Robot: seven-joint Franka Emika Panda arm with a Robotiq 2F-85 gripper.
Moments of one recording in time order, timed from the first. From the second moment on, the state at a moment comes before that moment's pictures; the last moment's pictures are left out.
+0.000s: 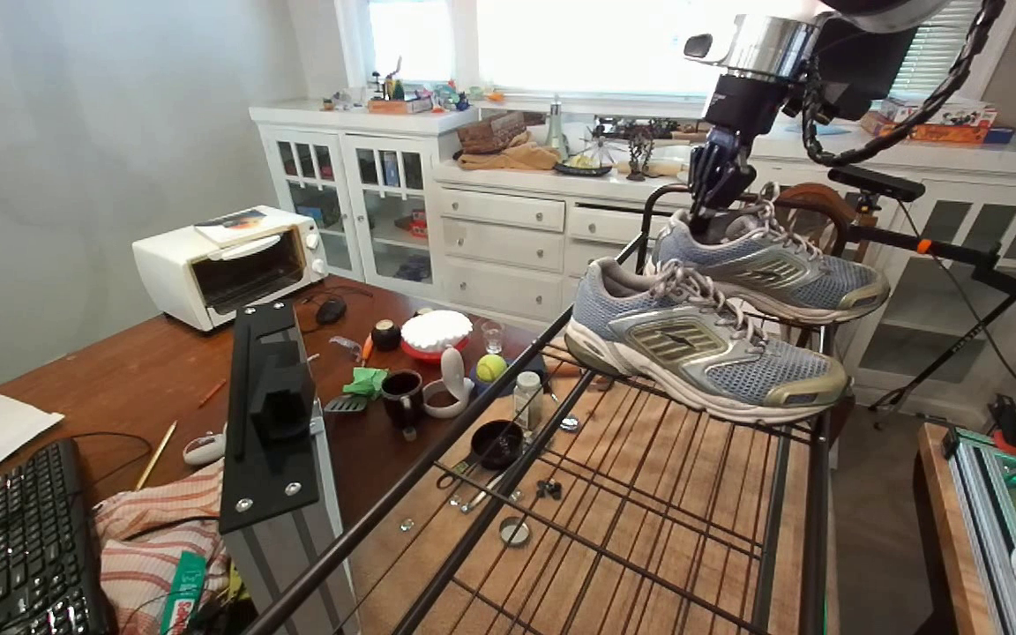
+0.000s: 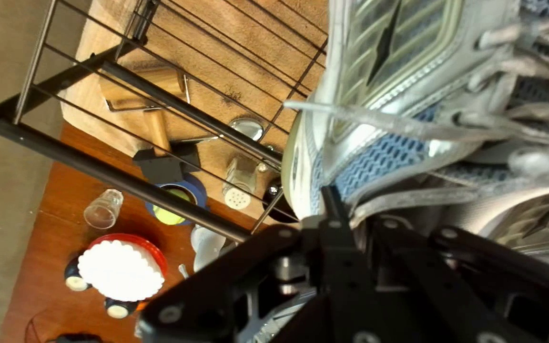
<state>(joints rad) 0.01 -0.32 -0.19 -2.35 0.07 2.17 -0.79</state>
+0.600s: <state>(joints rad) 0.01 -0.24 -0.16 -2.28 -0.03 2.08 -1.06</state>
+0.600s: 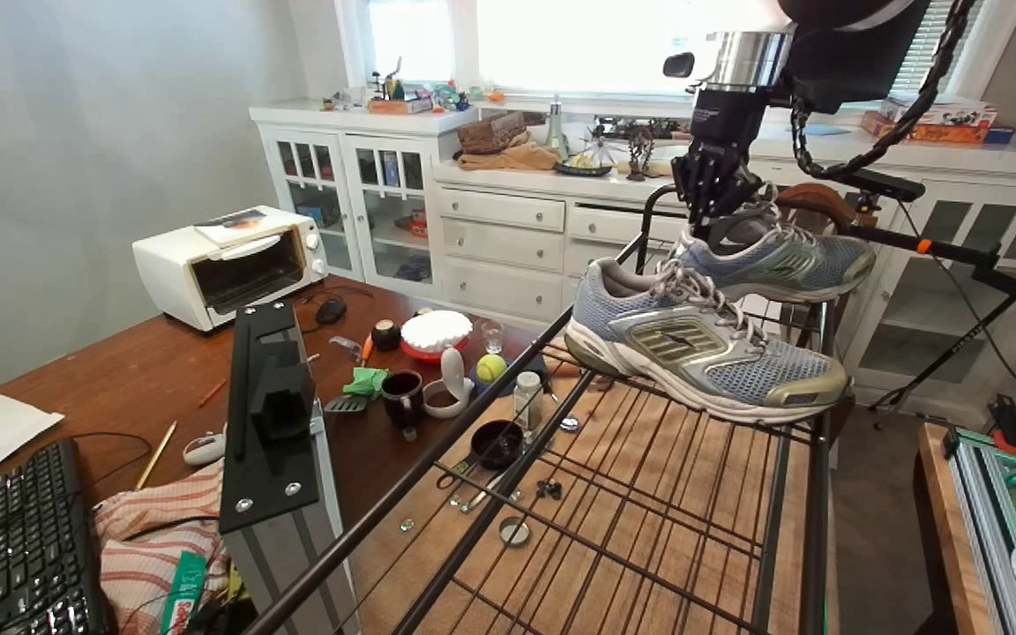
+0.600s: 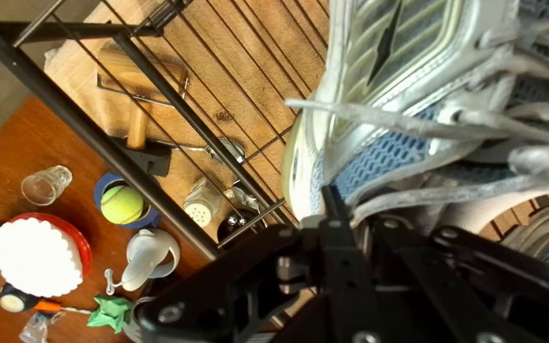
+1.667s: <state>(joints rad) 0.01 -0.23 -0.14 -2.28 0.09 2.17 -1.32</state>
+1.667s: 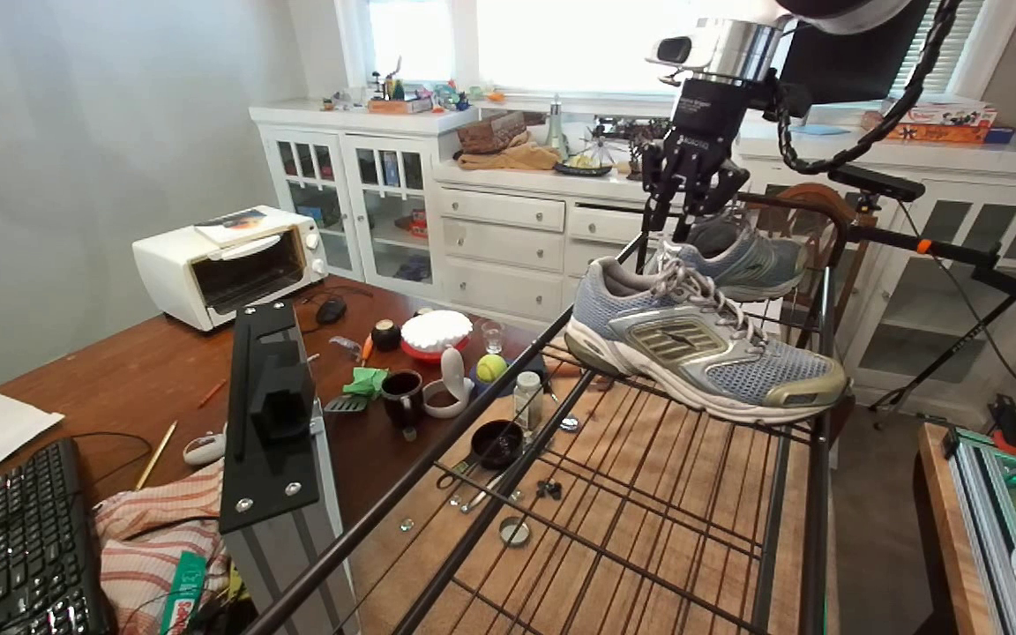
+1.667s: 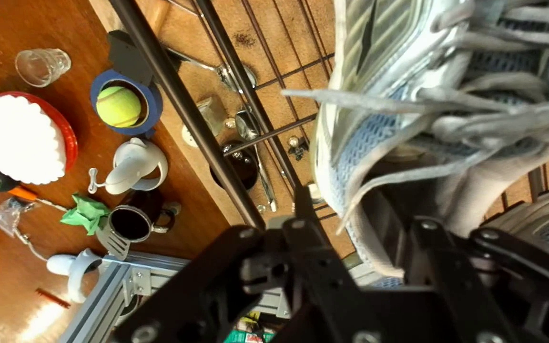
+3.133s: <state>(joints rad) -0.03 -0.34 0.01 -2.34 -0.09 2.23 0.05</state>
